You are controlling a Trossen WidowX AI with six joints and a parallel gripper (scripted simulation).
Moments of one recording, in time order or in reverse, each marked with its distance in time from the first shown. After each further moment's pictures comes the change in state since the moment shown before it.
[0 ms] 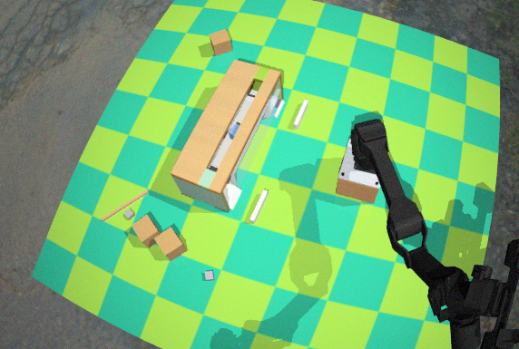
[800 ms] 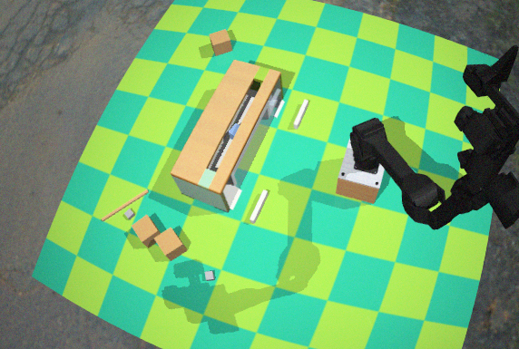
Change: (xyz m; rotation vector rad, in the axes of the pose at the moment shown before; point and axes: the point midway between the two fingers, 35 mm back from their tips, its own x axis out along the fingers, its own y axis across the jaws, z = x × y) arm 0.036 0.241 0.181 0.539 -0.326 0.582
